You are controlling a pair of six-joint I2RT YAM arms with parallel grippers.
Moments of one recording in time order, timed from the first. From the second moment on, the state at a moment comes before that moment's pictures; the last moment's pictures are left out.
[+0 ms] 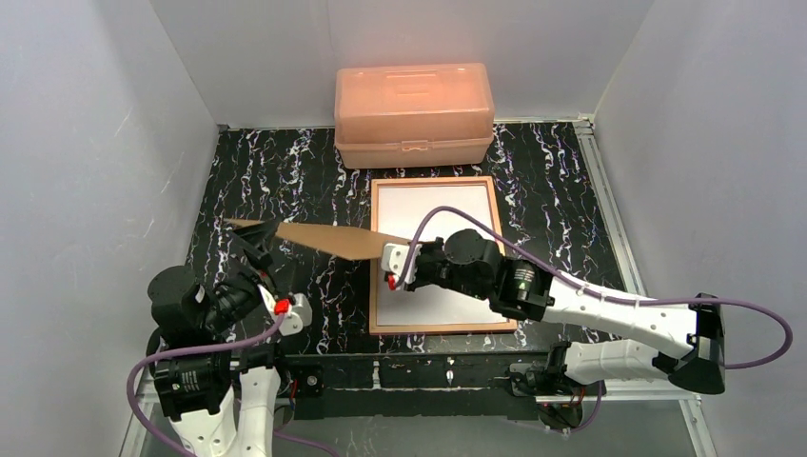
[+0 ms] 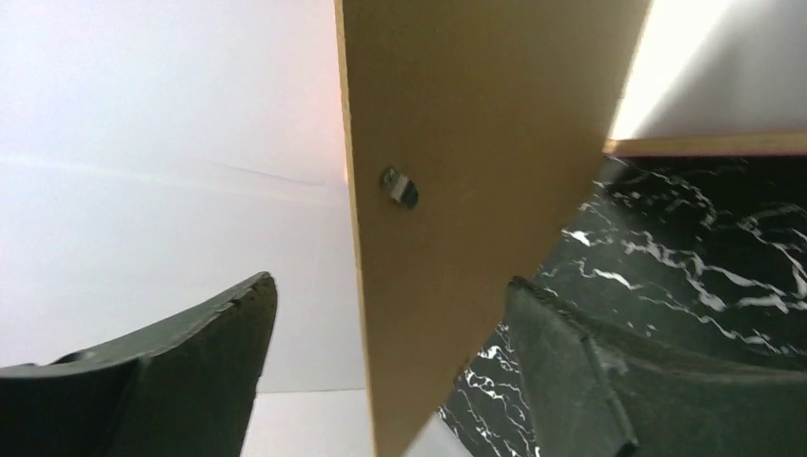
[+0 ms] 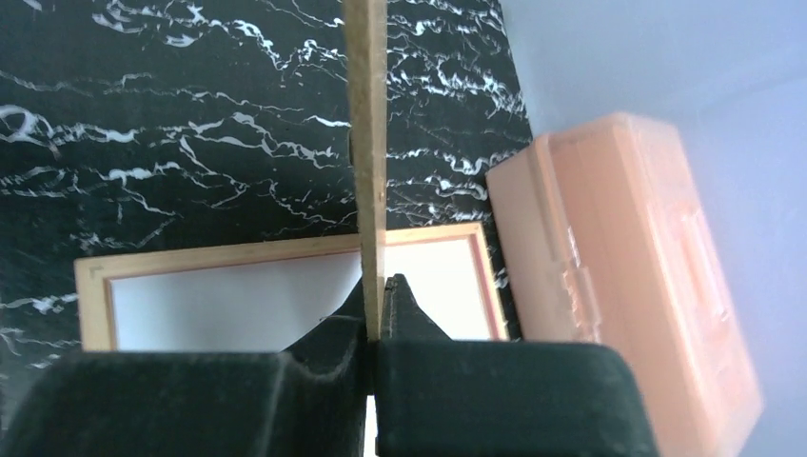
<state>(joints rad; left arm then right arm) 0.19 0.41 1.10 -1.00 0.93 1.44 1.25 1.14 0.99 -0.12 0.10 -0.70</state>
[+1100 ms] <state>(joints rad) 0.19 0.81 1.27 -0.88 0.55 0.40 0.48 1.36 1.33 -0.51 -0.60 0.50</state>
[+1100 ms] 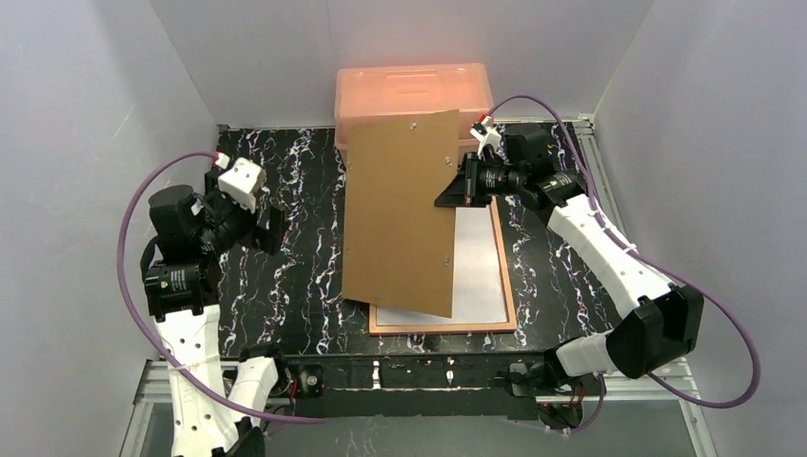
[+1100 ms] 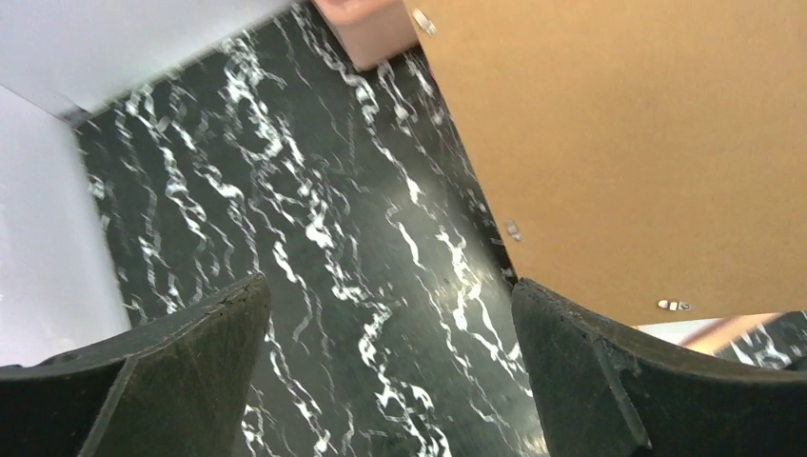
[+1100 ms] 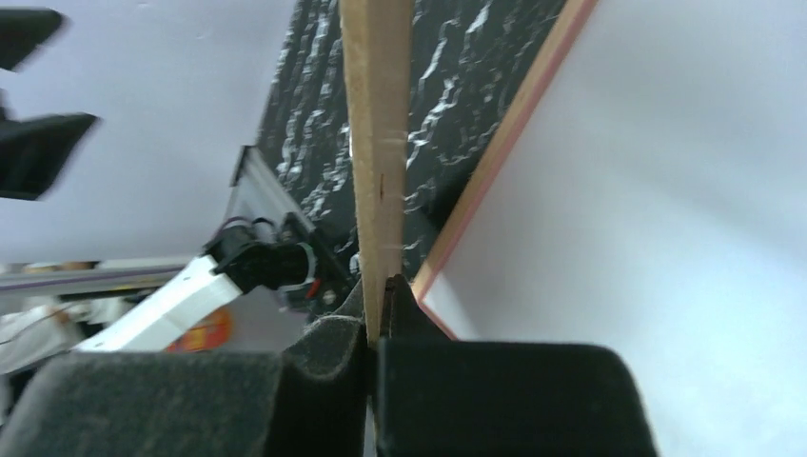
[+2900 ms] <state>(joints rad) -0.15 0.98 0.90 -0.99 0.54 0.75 0.20 1.67 1.37 -0.88 -0.87 0.26</state>
